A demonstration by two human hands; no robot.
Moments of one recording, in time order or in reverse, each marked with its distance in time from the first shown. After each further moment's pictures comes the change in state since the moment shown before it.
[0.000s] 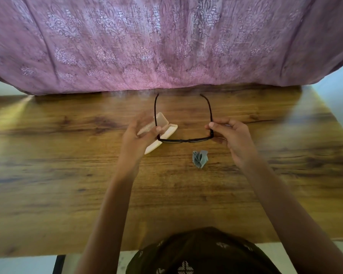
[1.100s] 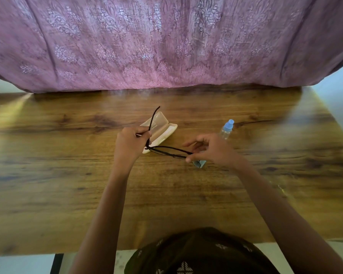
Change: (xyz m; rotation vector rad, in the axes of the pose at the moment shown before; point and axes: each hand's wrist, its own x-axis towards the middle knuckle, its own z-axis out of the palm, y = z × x) left_hand 0.018 -0.010 -0.009 0.566 0.115 0.031; right_hand 0.006 0.026 0.009 -0.734 -0.502 -0.148
